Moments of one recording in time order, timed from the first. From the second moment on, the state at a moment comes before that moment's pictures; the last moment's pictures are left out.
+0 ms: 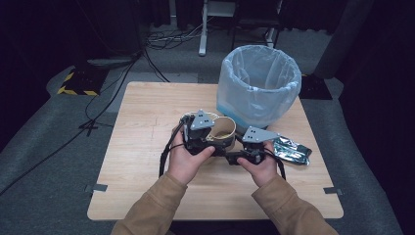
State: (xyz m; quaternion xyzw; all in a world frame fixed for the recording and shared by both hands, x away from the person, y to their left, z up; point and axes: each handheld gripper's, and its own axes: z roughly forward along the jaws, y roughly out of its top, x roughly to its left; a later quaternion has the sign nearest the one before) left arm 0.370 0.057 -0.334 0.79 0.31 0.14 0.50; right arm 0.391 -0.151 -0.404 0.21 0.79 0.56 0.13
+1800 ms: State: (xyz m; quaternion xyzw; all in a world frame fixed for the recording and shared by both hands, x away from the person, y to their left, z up) left arm 0.415 0.096 -0.344 0.77 0.41 0.19 0.45; right arm 0.418 -0.146 -0.382 0.21 0.79 0.56 0.16
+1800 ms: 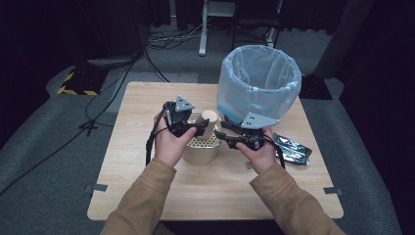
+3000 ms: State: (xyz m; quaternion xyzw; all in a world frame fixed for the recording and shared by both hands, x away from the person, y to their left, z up) left arm 0.347 0.171 -0.367 0.76 0.42 0.20 0.46; right arm 0.464 -0.078 -0.375 0.22 0.82 0.51 0.13
